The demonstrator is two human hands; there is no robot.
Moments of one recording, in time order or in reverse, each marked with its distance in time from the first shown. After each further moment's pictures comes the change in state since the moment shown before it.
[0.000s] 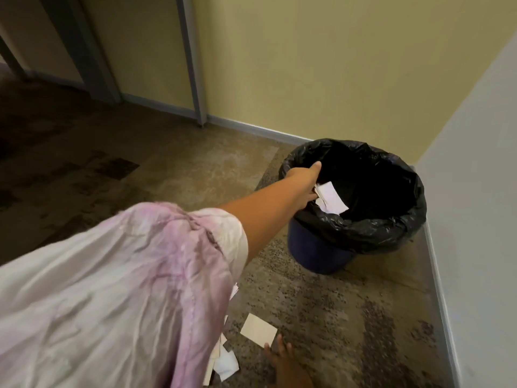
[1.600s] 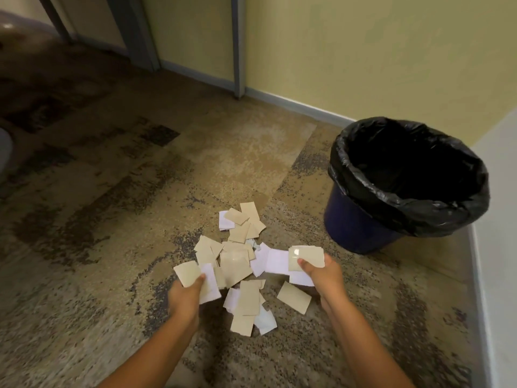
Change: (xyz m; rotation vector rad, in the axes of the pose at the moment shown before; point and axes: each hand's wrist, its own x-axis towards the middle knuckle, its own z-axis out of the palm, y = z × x) left_hand -0.093 -0.242 -0.291 -0.118 0.849 -0.105; right_hand -0.037 -0.081 -0.092 1.144 0.716 0.122
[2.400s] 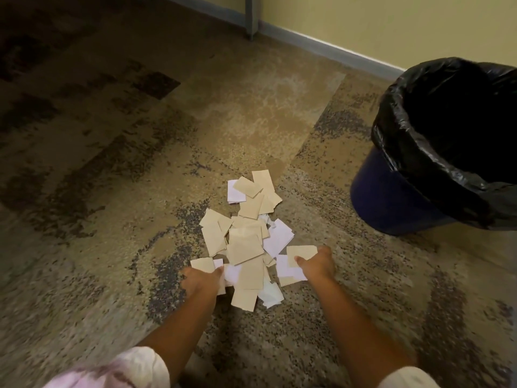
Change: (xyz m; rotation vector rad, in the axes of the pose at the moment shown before) left_hand 0.068 -0.041 0.038 0.587 0.151 -0.196; right_hand 0.077 0.069 0.075 -0.541 0.017 0.195
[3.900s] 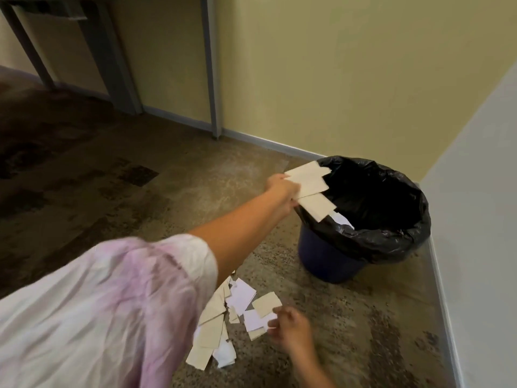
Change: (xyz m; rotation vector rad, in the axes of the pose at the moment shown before) left_hand -0.298 0.254 -0.028 -0.559 -0.814 0.592; right_hand -0.121 0.020 -0.097 0.674 -0.183 -0.144
